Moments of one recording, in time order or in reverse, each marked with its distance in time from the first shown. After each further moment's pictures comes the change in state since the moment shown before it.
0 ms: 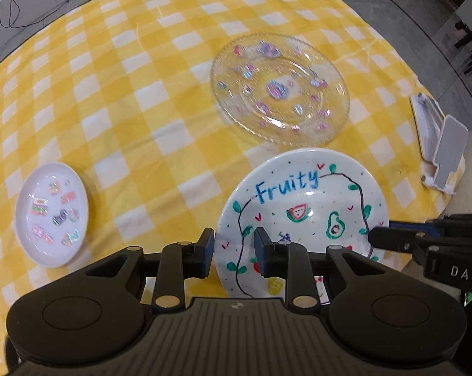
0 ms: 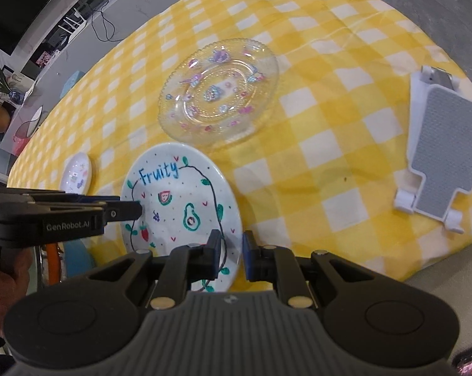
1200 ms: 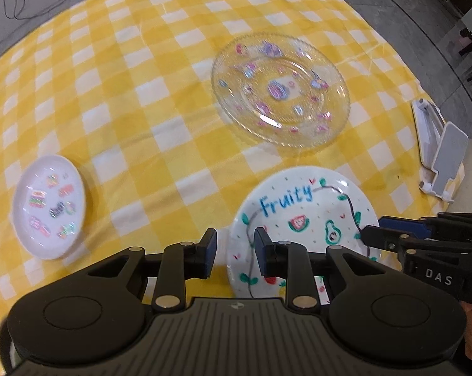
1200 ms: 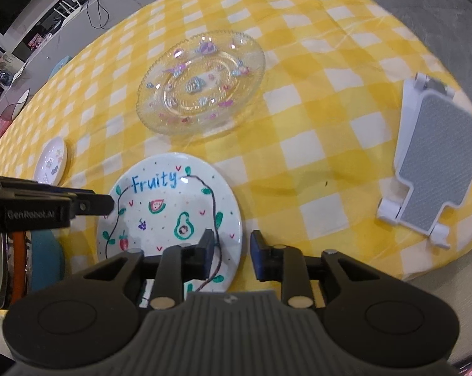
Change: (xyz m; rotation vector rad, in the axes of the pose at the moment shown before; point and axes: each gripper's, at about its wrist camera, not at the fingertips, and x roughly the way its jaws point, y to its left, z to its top) left arm -0.004 0.005 0.005 -0.039 -0.005 0.003; right arm 0.010 -0.003 -0.002 -0.076 -0.006 -0.085
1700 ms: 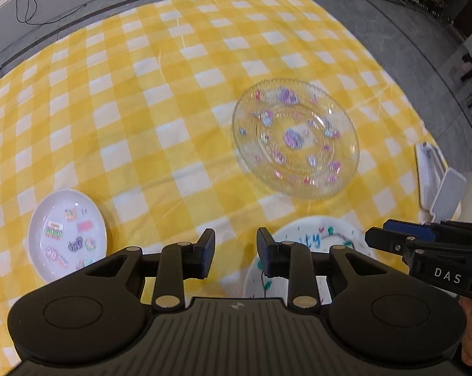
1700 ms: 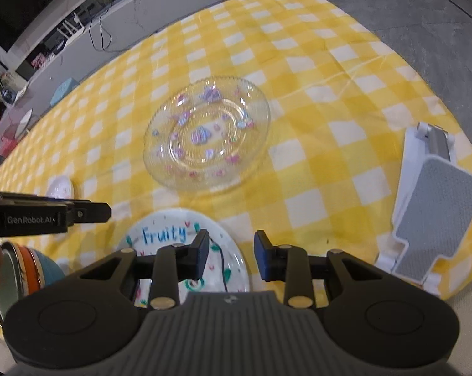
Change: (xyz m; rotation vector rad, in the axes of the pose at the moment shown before) left arm -0.012 0.017 0.026 -0.053 -0.087 -0.019; right arm -0.008 0.001 0.033 0.023 -0.084 0.018
